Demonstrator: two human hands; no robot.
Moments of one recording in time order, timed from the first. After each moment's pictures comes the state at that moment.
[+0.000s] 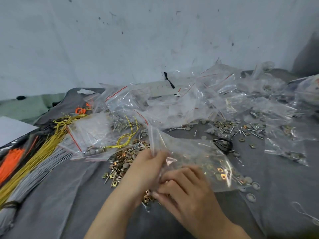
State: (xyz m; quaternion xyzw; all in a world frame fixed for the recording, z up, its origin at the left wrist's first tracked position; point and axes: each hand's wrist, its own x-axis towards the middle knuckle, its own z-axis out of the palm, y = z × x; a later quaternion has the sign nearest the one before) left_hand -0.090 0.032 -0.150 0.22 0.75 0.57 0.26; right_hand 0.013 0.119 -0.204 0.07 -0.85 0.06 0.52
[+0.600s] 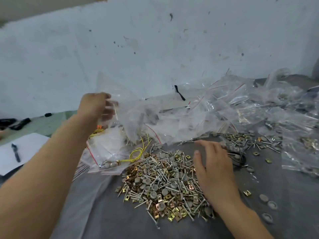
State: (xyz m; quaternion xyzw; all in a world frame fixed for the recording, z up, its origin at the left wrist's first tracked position) left_hand -0.248 0.007 -0.008 0.10 0.77 0.63 0.00; right_hand -0.017 0.171 -0.177 -0.25 -0.85 0.29 0.35
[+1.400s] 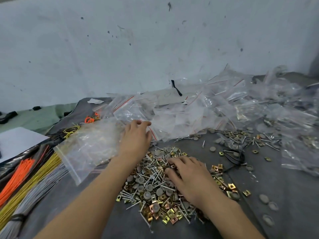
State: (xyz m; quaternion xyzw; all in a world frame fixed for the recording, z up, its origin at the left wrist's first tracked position) left_hand -0.226 0.071 -0.155 0.34 0.91 0.19 -0.16; right_hand -0.050 0.170 -0.204 -0.15 -0.96 0.23 0.07
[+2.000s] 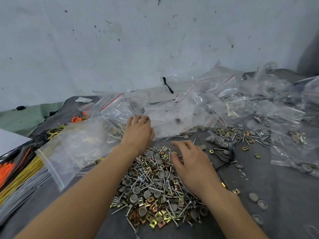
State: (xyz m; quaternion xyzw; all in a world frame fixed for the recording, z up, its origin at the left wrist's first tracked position) left_hand -0.238 0.118 -0.162 0.42 0.88 -0.04 -0.21; right_hand -0.046 0.198 -0.193 -0.20 -0.92 0.26 0.19
